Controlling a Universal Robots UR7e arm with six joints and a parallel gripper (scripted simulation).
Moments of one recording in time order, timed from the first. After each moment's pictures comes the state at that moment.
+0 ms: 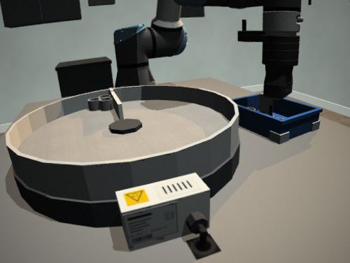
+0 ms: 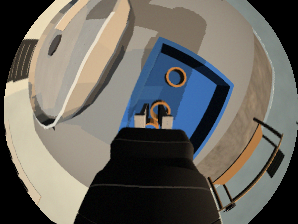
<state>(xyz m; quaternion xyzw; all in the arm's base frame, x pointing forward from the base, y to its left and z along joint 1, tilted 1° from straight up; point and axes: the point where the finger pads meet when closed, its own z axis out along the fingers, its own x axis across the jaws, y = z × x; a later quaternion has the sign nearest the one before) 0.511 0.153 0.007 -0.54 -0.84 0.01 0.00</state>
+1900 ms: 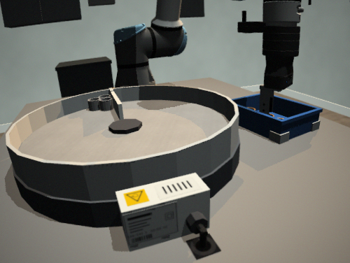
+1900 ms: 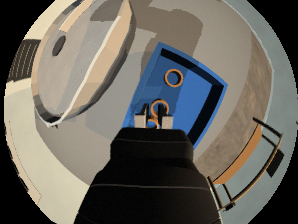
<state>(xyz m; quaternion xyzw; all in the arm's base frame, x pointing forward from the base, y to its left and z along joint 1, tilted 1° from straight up) 0.512 0.153 0.026 -0.54 -0.84 0.01 0.00</state>
